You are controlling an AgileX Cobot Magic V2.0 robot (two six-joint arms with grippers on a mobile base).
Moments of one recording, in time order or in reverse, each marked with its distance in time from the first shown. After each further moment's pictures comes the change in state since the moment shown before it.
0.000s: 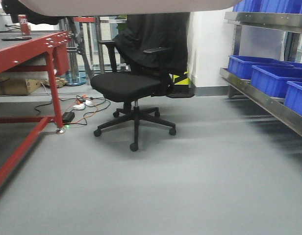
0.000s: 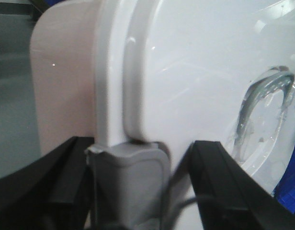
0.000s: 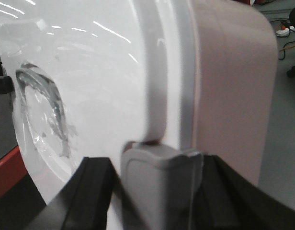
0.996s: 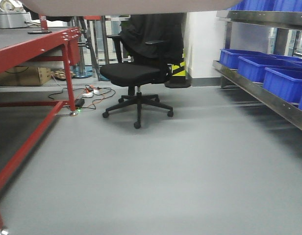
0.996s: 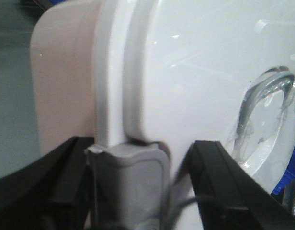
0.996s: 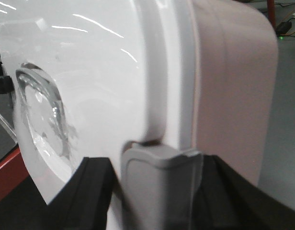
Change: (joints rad) left arm 0.000 0.000 0.000 0.000 0.000 0.000; right arm 0.000 0.000 0.000 0.000 0.002 0.000
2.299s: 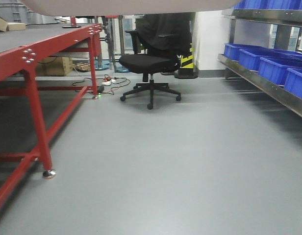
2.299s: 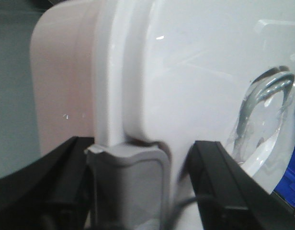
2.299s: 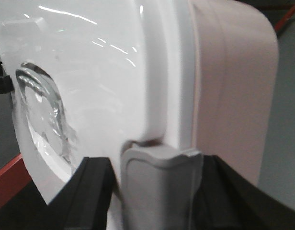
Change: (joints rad) left arm 0.000 0.000 0.000 0.000 -0.002 0.000; right arm 0.000 0.000 0.000 0.000 0.000 0.000
